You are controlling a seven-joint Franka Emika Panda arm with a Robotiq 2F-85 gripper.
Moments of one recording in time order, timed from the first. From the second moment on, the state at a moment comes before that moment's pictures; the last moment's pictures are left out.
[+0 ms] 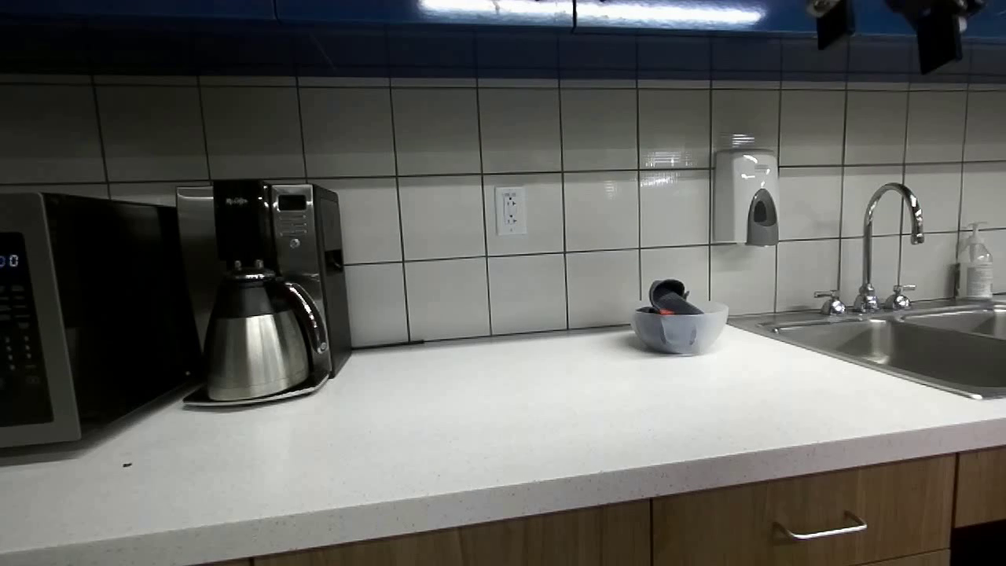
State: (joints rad) arm 0.03 -0.73 -0.09 -2.43 0.08 1.47 -0.10
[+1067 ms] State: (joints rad) arm -0.03 -0.50 -0.20 -2.57 -0.04 1.92 -0.24
